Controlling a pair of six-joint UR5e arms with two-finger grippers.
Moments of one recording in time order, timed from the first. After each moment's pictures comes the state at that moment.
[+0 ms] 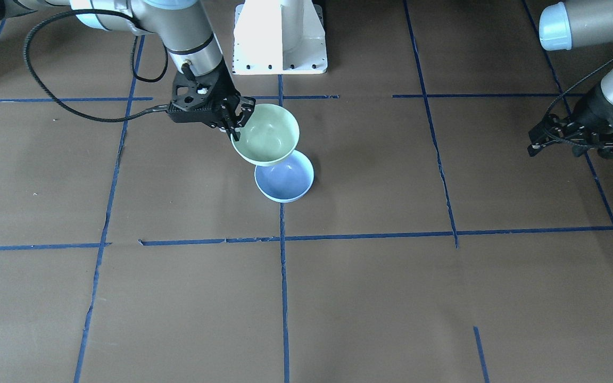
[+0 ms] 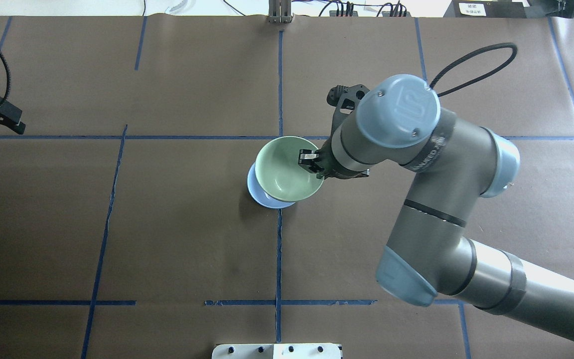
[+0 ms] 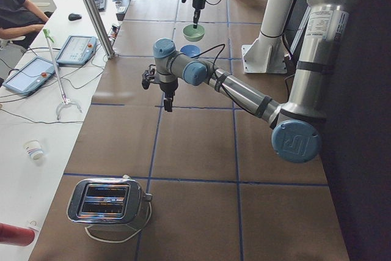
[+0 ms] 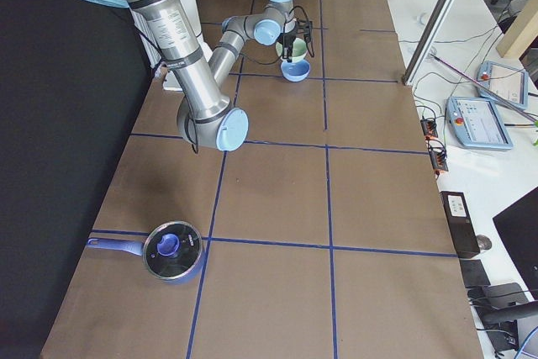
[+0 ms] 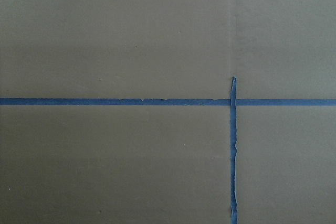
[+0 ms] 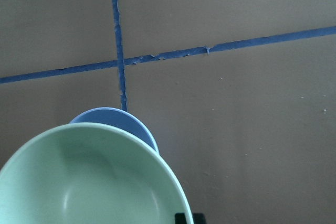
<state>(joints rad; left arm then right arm) -1.17 -1.70 -1.90 -1.53 -2.27 -0.52 0.55 -0.93 1.87 -1.59 1.84 1.37</state>
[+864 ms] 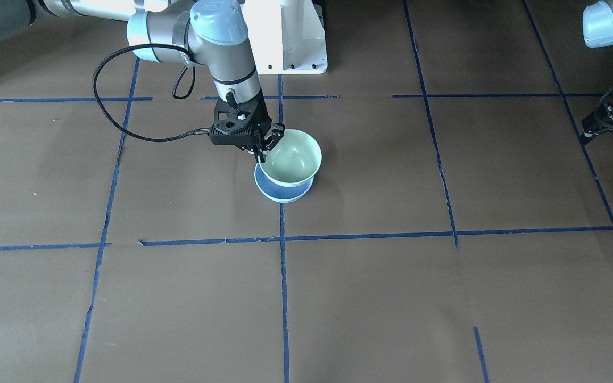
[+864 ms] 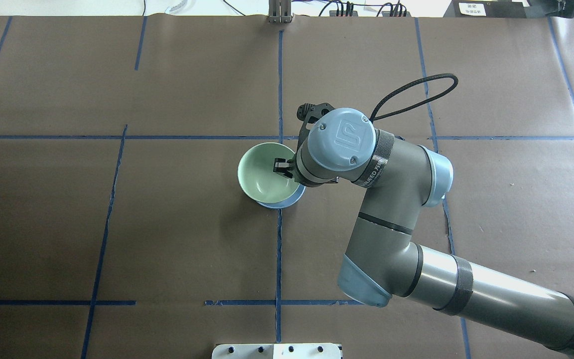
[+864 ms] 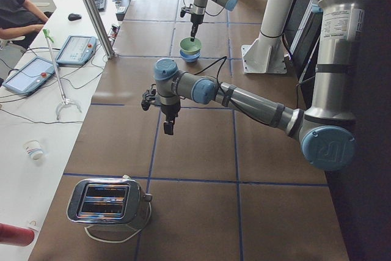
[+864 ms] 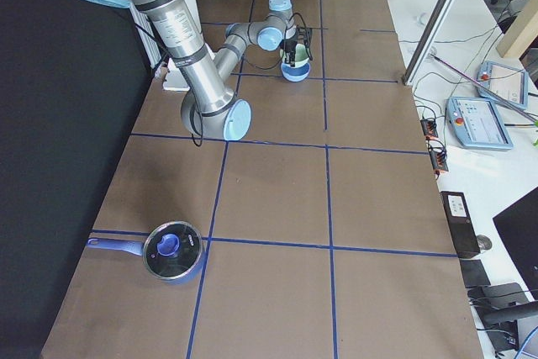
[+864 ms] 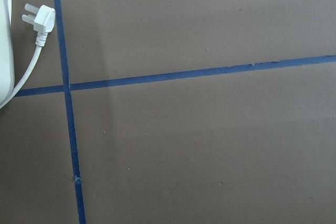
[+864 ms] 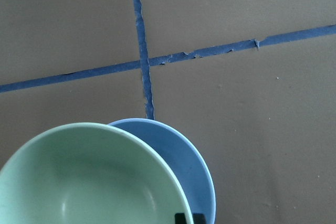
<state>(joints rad) -1.27 -1.59 -1.88 -1.53 -2.27 -0.30 0.49 -0.89 1.71 -1.48 1.75 1.41</state>
